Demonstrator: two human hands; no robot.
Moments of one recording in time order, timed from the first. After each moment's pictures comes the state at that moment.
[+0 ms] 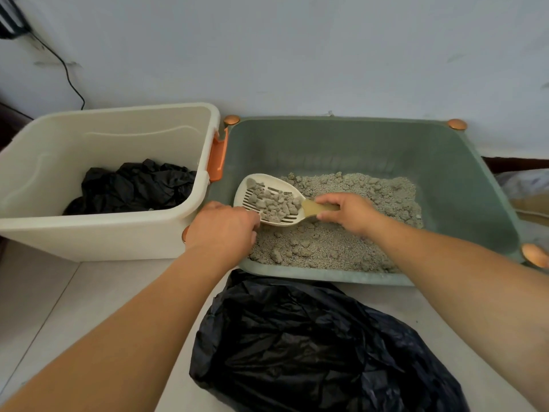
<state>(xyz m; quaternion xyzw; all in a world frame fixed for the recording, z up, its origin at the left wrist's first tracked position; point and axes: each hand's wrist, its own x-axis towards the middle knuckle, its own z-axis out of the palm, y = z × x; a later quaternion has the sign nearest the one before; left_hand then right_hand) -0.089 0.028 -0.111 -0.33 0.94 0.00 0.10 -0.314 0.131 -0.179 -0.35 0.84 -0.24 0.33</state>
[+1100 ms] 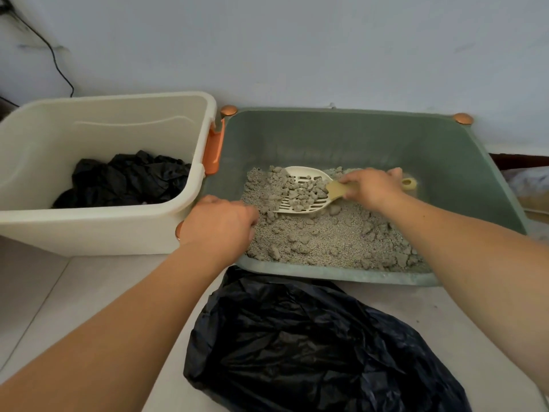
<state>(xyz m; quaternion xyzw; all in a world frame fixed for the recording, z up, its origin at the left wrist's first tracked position) -0.091 0.027 -0.113 -0.30 0.95 -0.02 0.09 -0.341 0.133 -0.141 -0.39 0.91 0.01 0.12</state>
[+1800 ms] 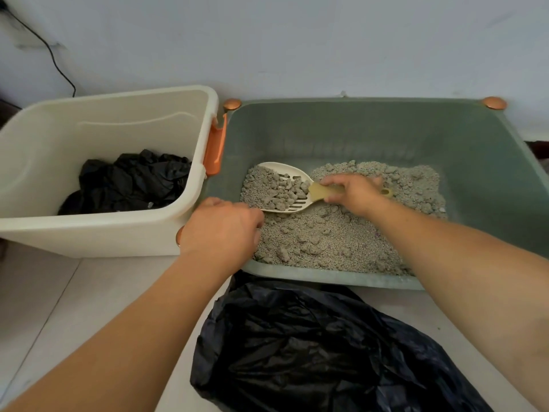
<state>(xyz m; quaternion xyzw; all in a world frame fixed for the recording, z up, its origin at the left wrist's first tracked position) -0.095 0.036 -0.104 -0.30 0.95 -0.06 0.08 -0.326 0.104 -0.187 -0.33 0.87 -0.22 0.30</state>
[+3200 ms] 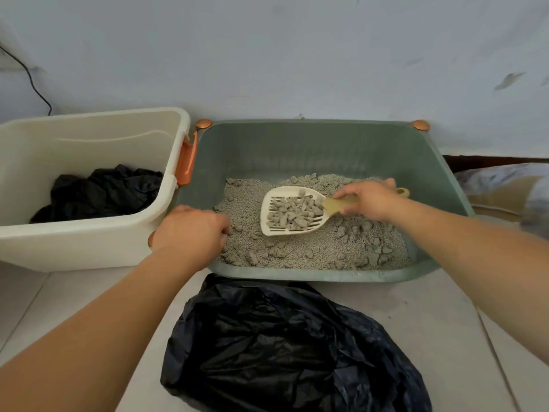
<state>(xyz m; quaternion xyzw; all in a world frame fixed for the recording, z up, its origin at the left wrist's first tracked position) -0.095 0.031 -0.106 -0.32 0.94 -0.05 0.11 -0.373 0.178 -0.147 -0.40 0.89 -0.04 0.21</state>
